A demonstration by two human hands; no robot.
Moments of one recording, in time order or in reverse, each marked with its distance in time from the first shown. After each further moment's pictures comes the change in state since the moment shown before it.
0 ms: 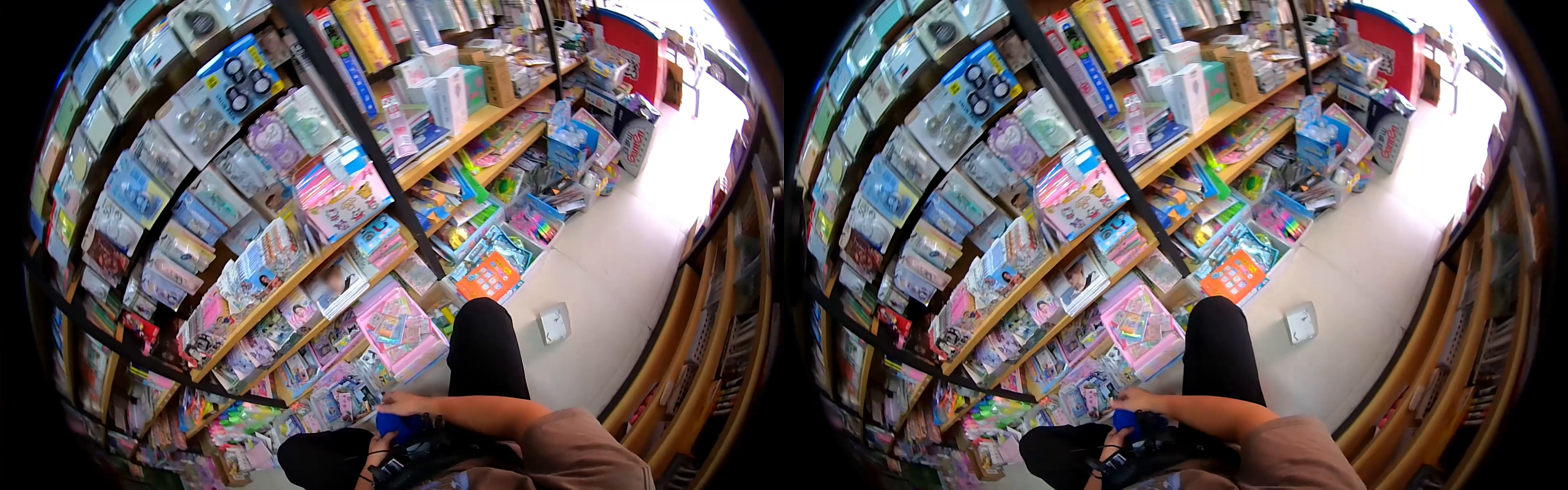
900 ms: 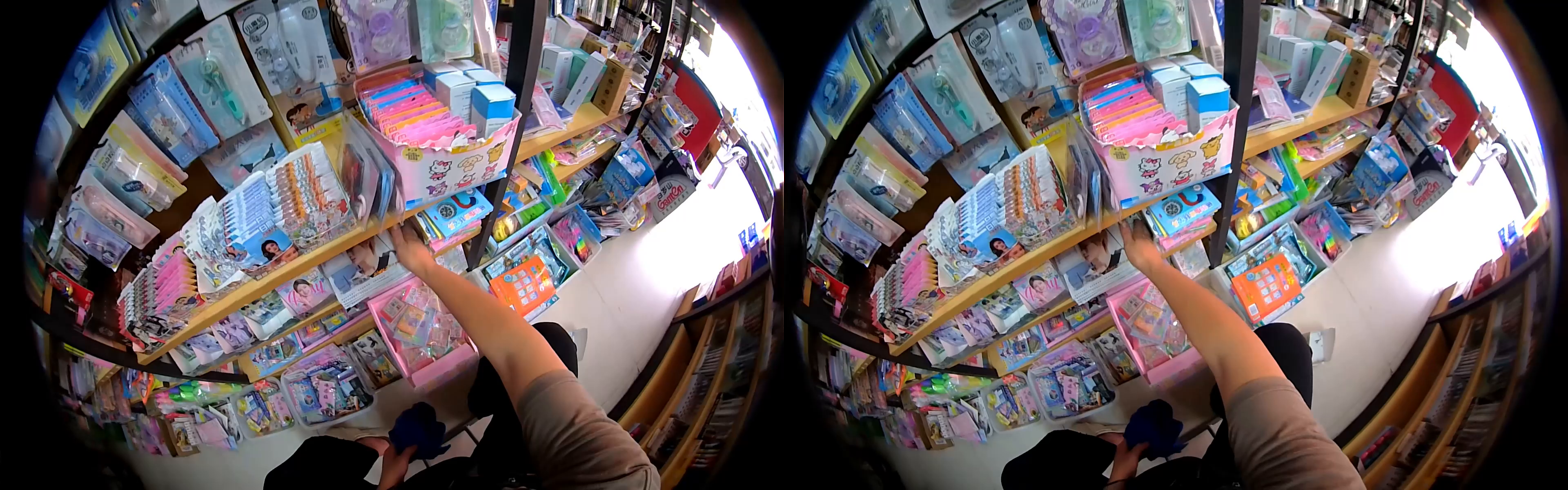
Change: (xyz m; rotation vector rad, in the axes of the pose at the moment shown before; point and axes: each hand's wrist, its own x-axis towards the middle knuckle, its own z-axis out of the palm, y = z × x) left_hand 0.055 -0.010 -0.014 -0.125 -0.056 -0.073; right_hand 0.251 -0.081 -0.245 -0.150 0.774 -0.092
